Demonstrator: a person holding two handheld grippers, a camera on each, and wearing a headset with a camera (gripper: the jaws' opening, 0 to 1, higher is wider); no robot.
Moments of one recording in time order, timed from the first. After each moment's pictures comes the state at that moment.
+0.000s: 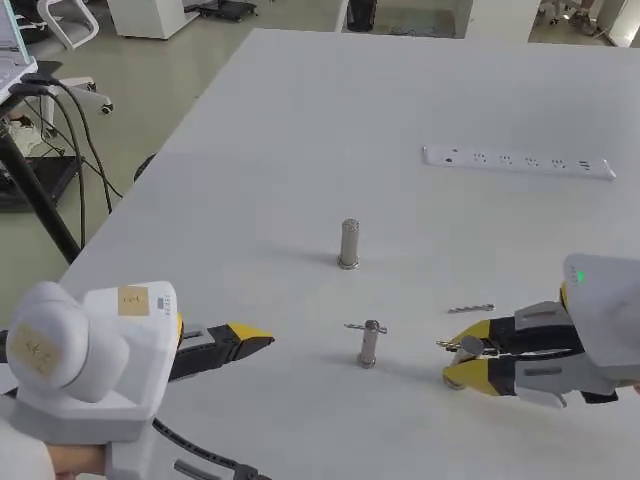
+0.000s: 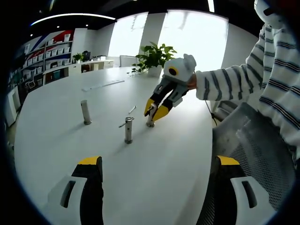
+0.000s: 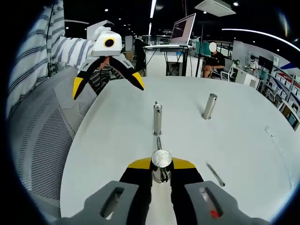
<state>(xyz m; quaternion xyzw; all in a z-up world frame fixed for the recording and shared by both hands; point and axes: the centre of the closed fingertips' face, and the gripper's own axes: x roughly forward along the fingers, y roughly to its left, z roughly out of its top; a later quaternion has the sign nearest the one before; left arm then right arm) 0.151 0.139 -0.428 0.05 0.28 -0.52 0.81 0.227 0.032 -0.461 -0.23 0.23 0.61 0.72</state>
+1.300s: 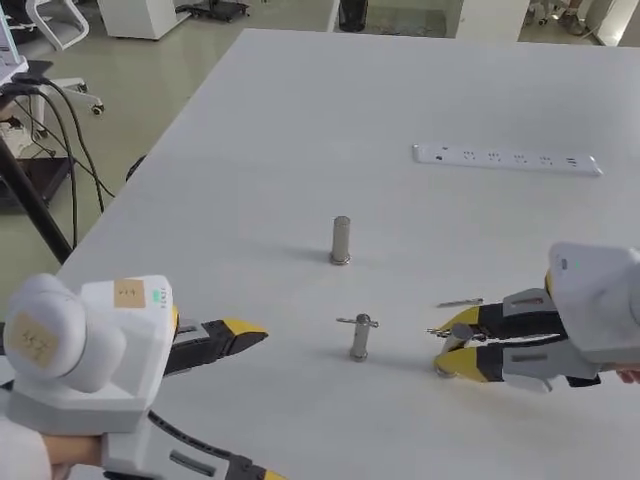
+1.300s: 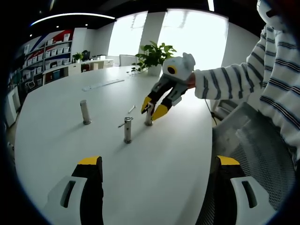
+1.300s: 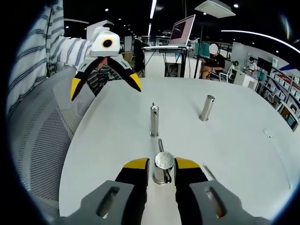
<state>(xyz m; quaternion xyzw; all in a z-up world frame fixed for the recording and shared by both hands) 0.151 0.138 -0.429 0.05 0.28 -0.52 0.81 0.234 0.031 -0.458 -0.23 0.23 0.61 0.73</state>
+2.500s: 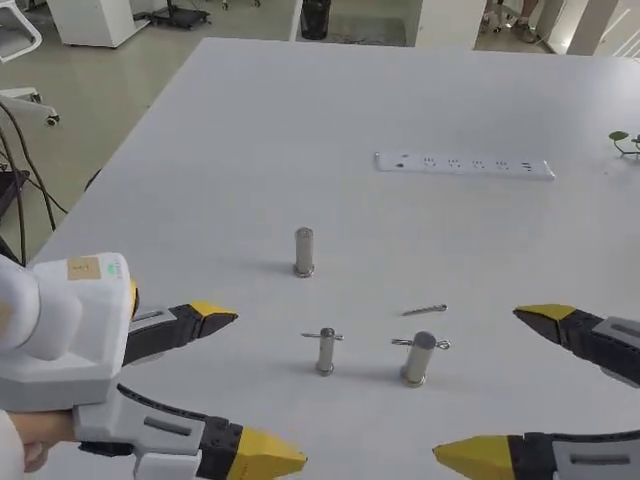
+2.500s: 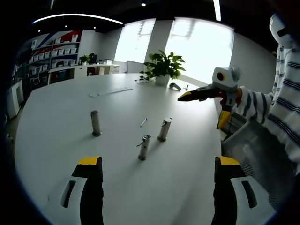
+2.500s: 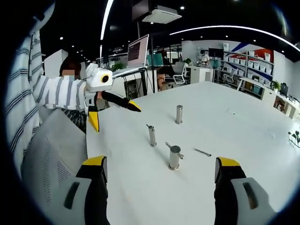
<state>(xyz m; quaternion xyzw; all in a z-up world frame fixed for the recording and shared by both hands) 0.203 0.137 -0.413 0.02 0.26 -0.49 0.83 0.185 -0.010 -0.394 -0.10 0.24 0.44 0.86</state>
